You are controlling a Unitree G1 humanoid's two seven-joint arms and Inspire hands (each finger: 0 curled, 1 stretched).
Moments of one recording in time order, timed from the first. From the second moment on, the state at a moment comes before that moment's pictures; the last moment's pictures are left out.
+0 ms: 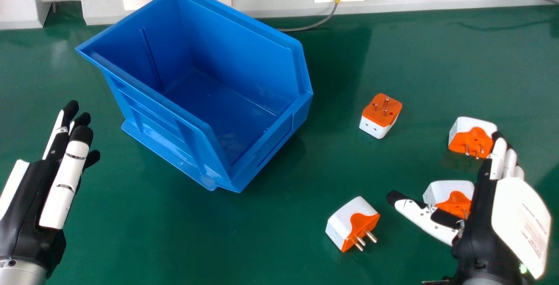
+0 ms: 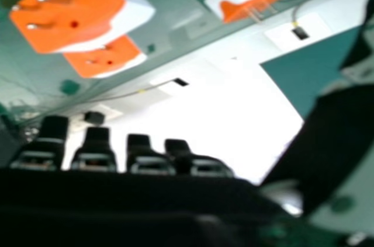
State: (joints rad) left arm 0.25 0.31 0.37 -0.12 -0.17 -0.13 -0.28; right arm 0.28 0.05 0.24 -0.38 -0.88 0.59 -0.33
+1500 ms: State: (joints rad) left arm 0.27 0.31 0.37 -0.18 -0.18 -0.09 -0.27; right arm 0.09 0.04 0.14 -0.12 -0.79 0.77 -0.27
